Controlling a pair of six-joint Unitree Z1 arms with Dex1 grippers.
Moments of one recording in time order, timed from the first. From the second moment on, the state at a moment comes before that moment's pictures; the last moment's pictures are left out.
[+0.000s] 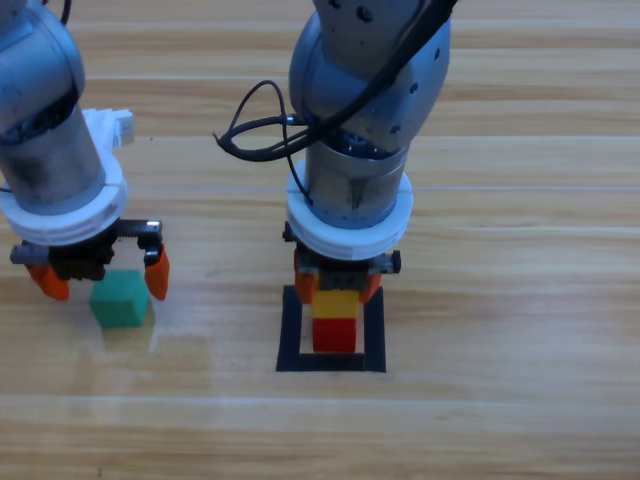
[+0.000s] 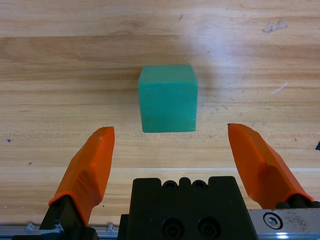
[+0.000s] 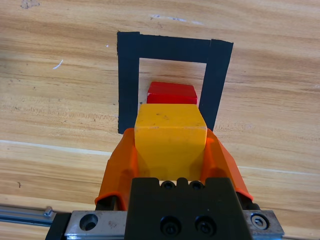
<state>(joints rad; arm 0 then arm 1) -0.50 1.91 -1.24 0.84 0.05 -0.59 1.04 2.38 -2.11 1.16 -0.06 0.95</state>
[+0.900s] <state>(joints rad) -0.48 1.93 -1.20 0.79 0.04 -0.58 1.04 2.43 -2.14 1.16 -0.06 0.95</state>
